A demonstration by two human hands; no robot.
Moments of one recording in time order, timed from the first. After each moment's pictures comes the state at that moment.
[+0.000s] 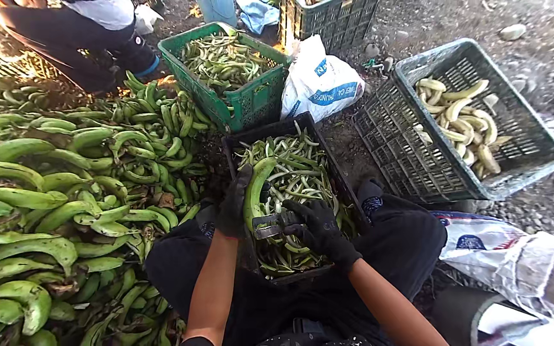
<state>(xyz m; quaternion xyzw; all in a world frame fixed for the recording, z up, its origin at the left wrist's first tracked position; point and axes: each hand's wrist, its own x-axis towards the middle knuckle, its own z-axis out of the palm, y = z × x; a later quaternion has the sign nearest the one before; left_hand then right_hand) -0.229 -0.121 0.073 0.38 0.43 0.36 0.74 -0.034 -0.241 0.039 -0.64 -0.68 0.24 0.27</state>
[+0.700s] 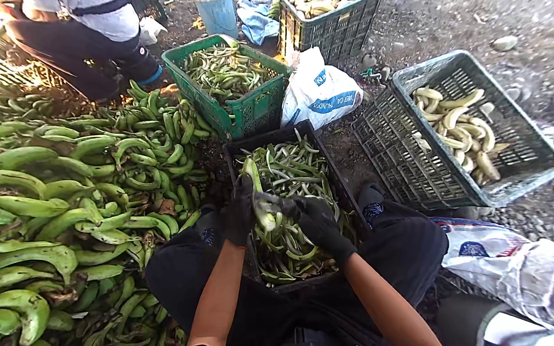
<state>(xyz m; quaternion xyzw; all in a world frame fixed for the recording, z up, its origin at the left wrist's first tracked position) -0.217 -0.116 0.041 0.42 0.41 0.50 0.64 -0.033 -0.204 0.056 -0.68 -0.59 0.36 0.24</state>
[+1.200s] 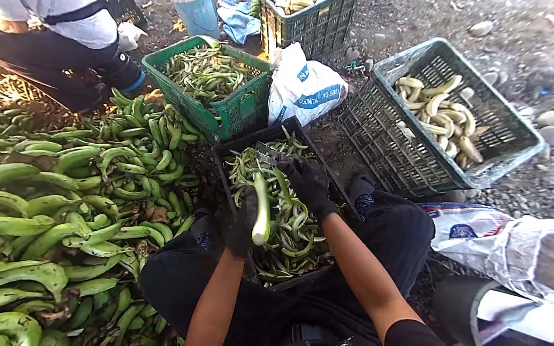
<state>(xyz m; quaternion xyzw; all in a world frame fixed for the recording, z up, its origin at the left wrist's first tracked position) -0.198 -0.140 0.055 0.40 0.42 0.32 0.75 -0.013 -0.146 0.058 -0.80 -0.48 0.23 0.28</state>
